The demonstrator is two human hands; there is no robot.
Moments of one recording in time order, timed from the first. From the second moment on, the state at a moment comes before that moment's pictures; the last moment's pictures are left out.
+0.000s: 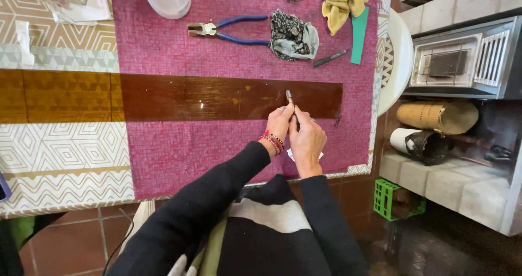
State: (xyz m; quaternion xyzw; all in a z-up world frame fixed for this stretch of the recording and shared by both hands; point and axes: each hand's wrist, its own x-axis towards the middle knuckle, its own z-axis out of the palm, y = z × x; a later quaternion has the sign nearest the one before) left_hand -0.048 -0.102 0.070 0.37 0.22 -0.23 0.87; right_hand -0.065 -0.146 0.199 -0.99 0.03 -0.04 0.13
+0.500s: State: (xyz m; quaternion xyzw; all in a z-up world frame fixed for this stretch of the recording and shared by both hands) left_hand -0.011 -0.120 0.050 0.18 0.28 -0.22 0.92; right_hand -0.030 -0.154 0.186 -1.00 0.03 -0.01 0.07
